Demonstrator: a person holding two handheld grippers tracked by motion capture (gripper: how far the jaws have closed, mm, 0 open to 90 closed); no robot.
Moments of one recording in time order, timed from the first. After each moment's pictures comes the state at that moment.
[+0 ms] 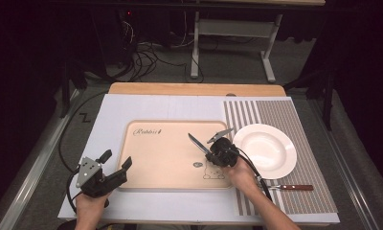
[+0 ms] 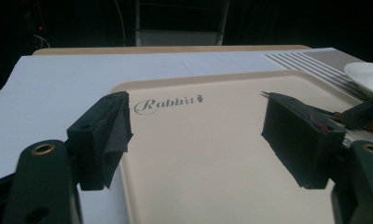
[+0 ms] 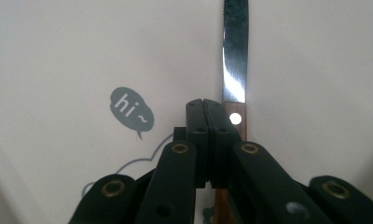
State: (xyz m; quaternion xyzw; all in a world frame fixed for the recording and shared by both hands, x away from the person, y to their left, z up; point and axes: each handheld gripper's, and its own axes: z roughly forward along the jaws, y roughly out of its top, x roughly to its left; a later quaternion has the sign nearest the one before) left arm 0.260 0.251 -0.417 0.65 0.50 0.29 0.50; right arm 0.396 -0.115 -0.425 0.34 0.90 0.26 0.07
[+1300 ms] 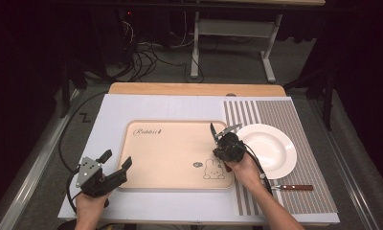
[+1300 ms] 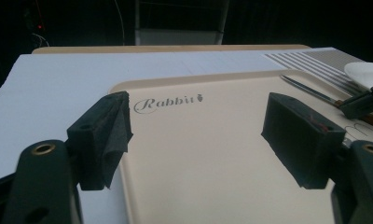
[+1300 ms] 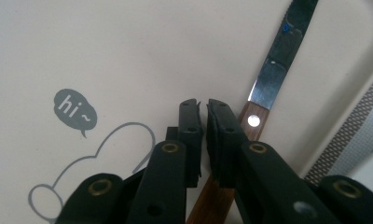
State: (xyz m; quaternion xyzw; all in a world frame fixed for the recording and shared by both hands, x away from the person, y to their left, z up) left arm 0.261 0.251 -0.417 0.65 0.50 0.29 0.50; right arm 0.411 -0.136 -0.424 0.38 0.89 0.25 0.09
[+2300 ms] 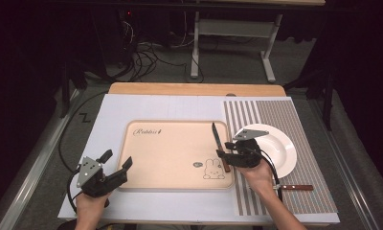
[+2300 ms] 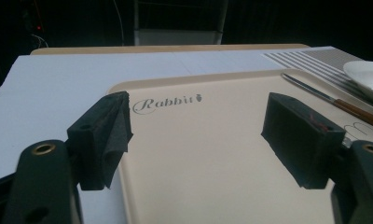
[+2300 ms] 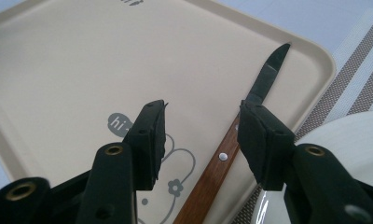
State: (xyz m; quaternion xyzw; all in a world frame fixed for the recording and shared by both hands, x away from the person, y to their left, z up) left arm 0.261 0.250 -0.417 0.65 0.49 0.29 0.50; right arm 0.377 -0.174 -0.398 0.36 0.84 0.39 0.12
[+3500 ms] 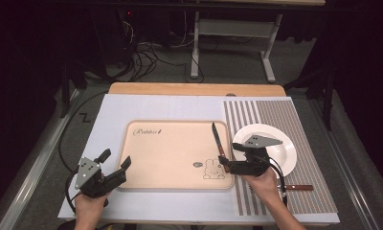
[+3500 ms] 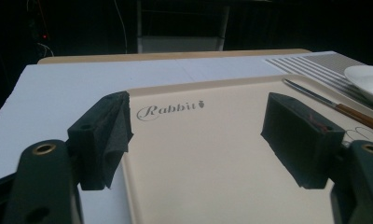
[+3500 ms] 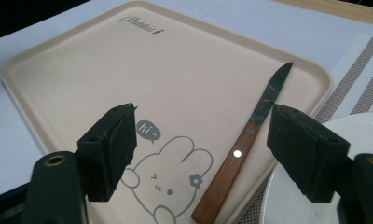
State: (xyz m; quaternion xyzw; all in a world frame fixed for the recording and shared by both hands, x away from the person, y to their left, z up) left arm 0.258 0.251 -0.415 0.64 0.49 0.30 0.51; right arm 0.351 -0.190 -0.390 0.35 0.81 0.45 0.12
